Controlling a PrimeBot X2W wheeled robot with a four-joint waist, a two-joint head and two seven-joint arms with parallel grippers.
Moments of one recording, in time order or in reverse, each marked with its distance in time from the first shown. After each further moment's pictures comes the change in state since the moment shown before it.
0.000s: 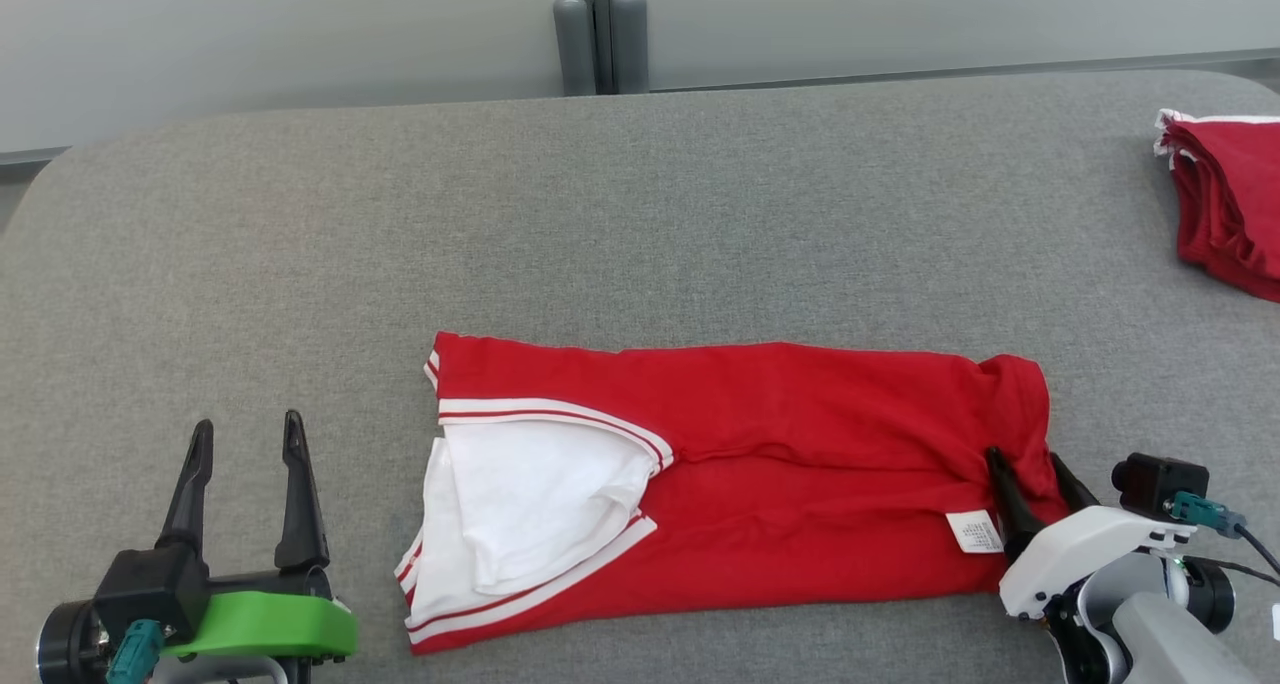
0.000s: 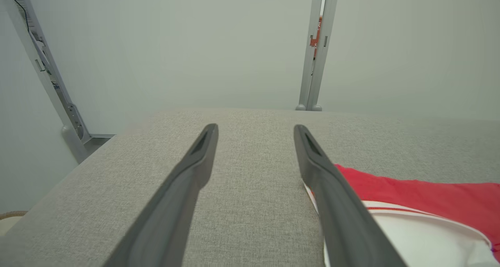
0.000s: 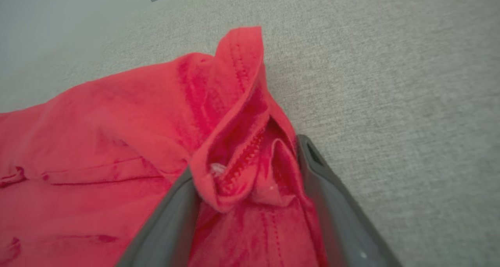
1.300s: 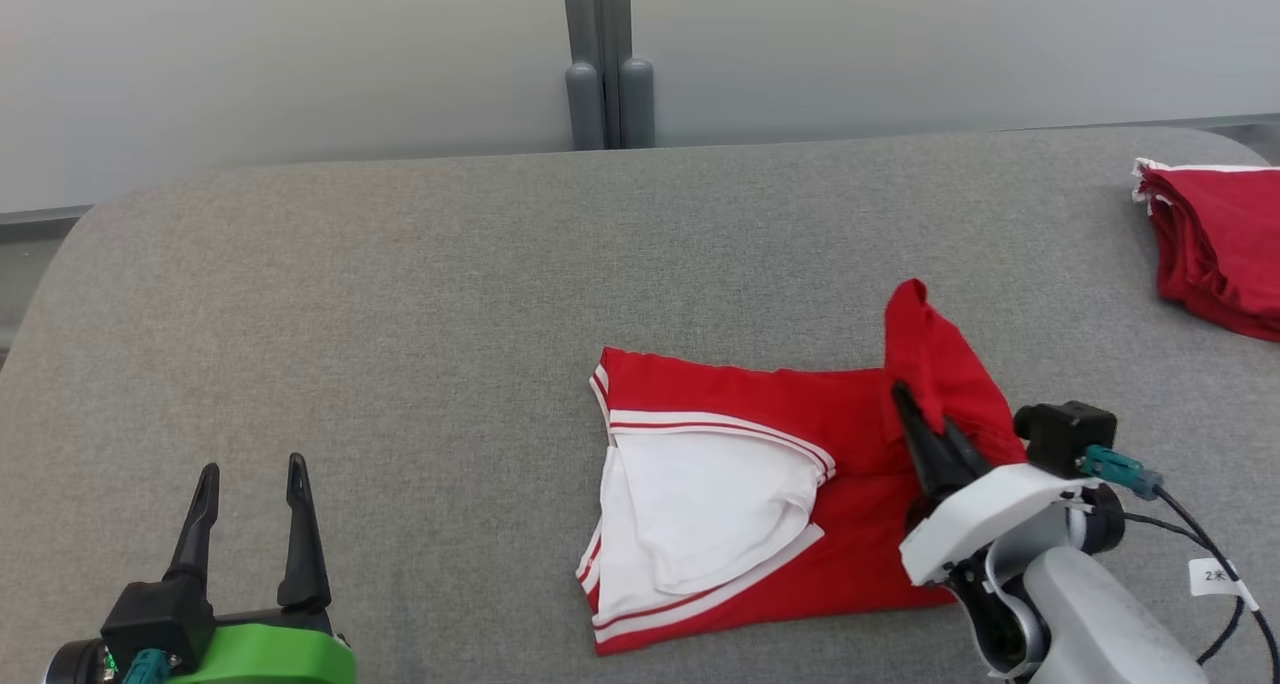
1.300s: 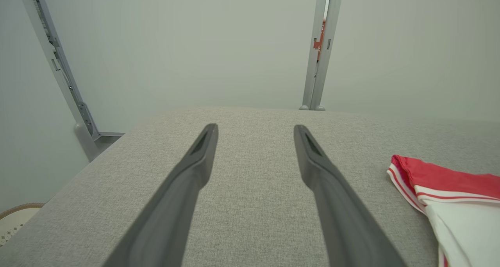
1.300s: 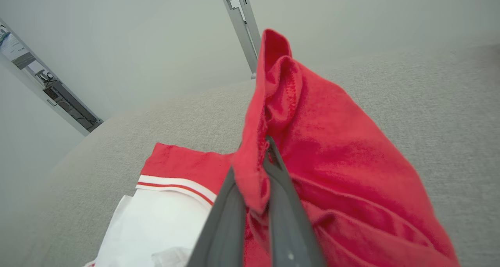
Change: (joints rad) left arm 0.045 -0.017 0.038 0.035 0.027 -0.029 0.000; right arm 0.005 0.041 0.104 -0.270 -0.013 0.000 0.012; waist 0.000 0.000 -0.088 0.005
